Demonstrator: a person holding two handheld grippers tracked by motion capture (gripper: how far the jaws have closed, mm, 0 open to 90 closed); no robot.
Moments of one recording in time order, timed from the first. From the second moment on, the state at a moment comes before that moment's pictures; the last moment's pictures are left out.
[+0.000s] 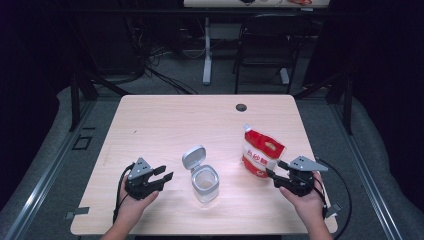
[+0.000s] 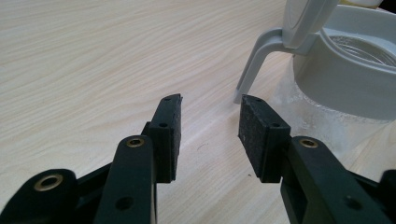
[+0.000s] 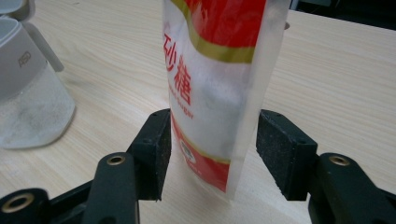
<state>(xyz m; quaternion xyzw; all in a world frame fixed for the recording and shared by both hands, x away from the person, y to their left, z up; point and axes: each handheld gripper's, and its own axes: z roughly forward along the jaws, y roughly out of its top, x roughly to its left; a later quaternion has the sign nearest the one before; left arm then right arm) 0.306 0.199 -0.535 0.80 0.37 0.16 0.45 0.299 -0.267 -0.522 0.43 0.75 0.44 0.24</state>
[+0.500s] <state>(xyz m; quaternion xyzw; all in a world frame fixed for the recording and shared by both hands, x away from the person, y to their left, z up) 0.306 0.198 -0.536 0.79 0.37 0.16 0.45 0.324 -0.254 -0.526 0.42 0.75 0.45 0.23</state>
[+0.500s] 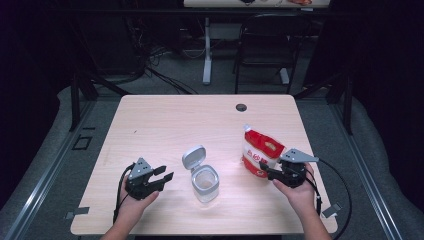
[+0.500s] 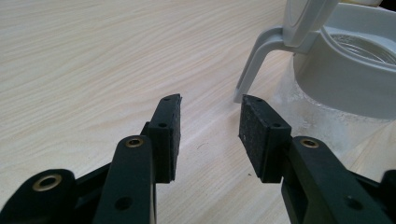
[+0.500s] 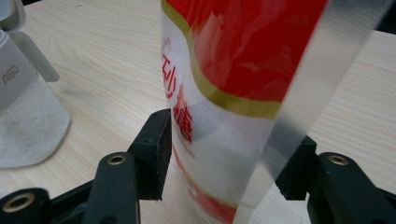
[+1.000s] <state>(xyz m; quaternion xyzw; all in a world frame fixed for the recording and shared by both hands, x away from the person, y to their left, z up) 0.306 0.199 -0.536 0.80 0.37 0.16 0.45 0.335 -0.251 -0.533 0.41 0.75 0.47 0.22</state>
